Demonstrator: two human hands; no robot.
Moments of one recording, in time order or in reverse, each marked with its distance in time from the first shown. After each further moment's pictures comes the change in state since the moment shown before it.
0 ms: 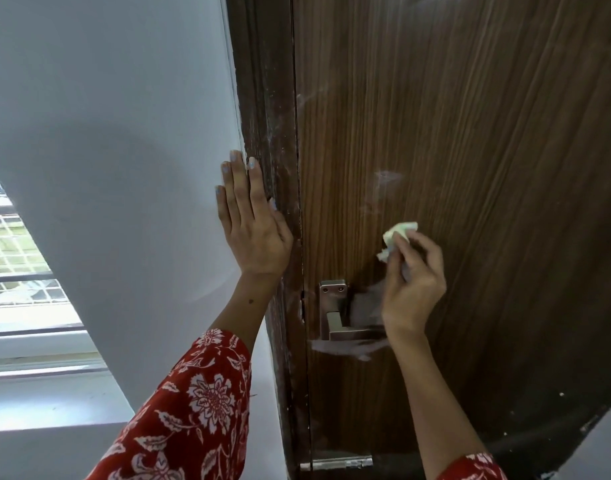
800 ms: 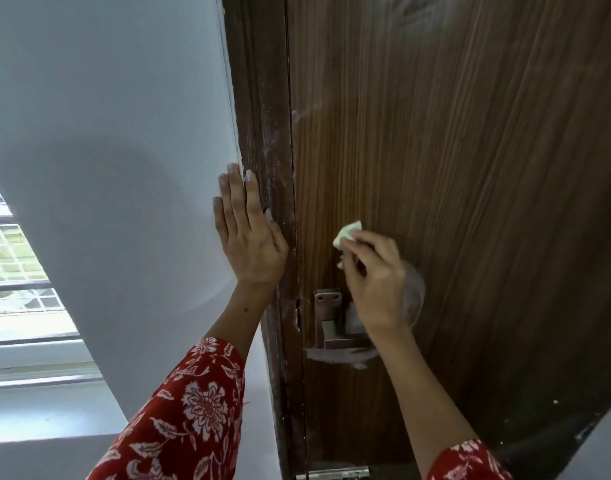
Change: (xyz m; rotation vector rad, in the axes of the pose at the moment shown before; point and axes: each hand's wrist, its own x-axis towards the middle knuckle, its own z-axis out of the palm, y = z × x) left_hand -0.001 -0.002 0.001 0.025 -0.016 0.005; right_hand 0.013 -0.026 0.011 -0.044 -0.219 -0.300
